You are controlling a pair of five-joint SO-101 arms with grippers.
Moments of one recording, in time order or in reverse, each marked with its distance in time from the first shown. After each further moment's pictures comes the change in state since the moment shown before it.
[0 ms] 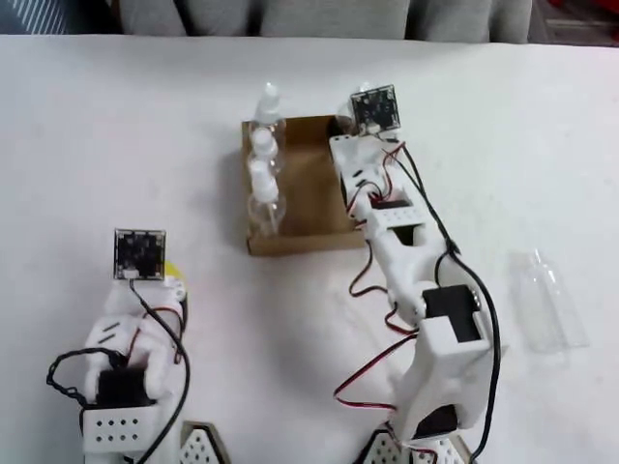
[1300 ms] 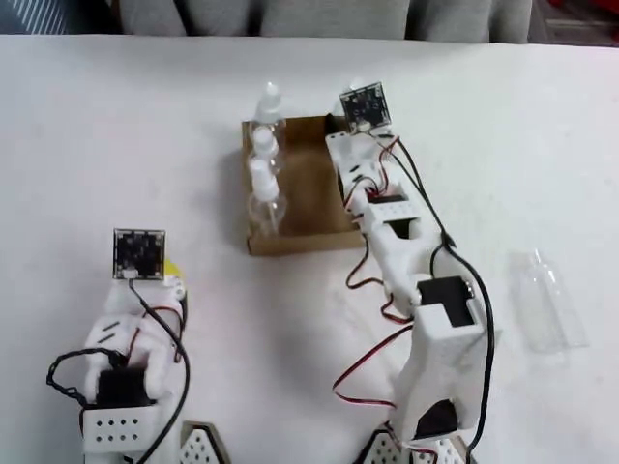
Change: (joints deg) left arm 0.0 0.0 0.0 -1.1 0.0; right arm 0.0 4.5 -4.7 2.7 4.5
